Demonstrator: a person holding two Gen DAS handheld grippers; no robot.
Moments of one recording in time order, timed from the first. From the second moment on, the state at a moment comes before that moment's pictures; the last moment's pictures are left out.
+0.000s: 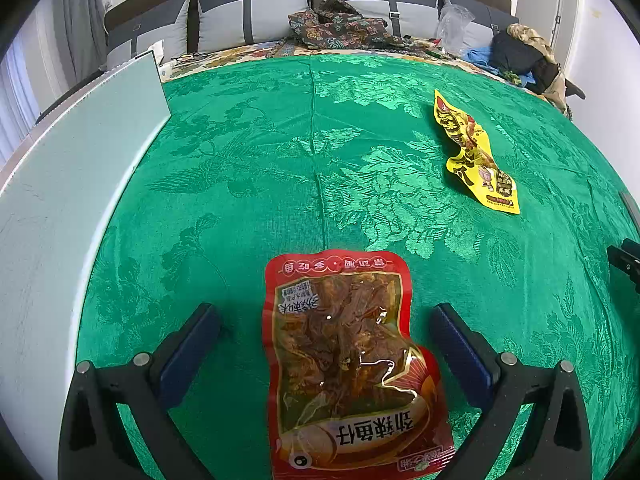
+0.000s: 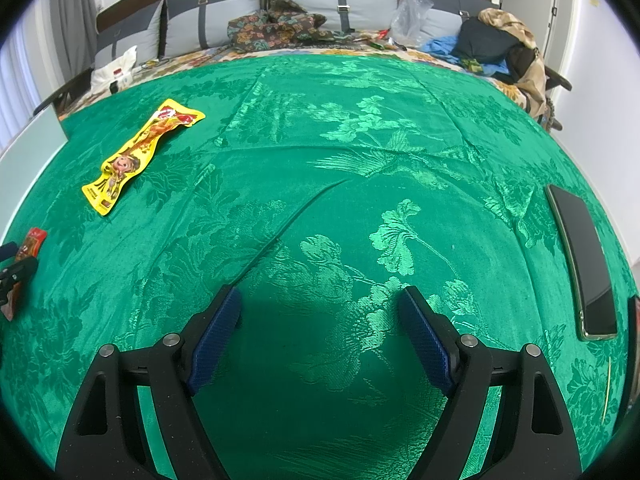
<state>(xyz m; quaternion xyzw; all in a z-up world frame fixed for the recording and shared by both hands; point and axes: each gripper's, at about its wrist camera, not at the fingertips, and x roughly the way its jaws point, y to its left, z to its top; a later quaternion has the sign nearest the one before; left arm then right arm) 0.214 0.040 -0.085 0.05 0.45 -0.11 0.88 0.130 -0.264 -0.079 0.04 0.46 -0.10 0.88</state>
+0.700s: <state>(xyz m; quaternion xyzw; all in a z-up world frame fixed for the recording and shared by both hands) 0.214 0.040 -0.085 0.05 0.45 -0.11 0.88 0.218 -0.242 -0.054 0.14 0.54 -0.03 0.83</state>
